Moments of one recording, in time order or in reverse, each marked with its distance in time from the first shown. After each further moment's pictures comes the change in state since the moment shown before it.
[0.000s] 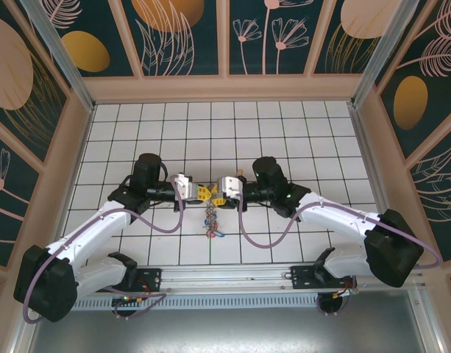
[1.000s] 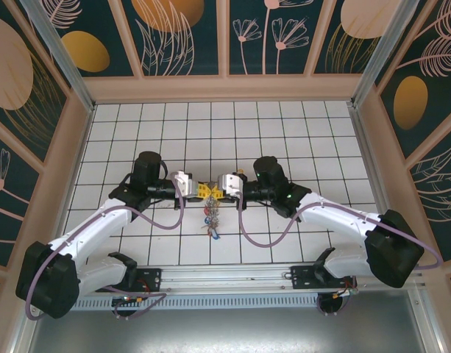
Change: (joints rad) left arm 0.013 0.028 0.010 0.027 0.008 -0.027; right arm -0.001 -0.005 -0.002 0.034 0.042 0.026
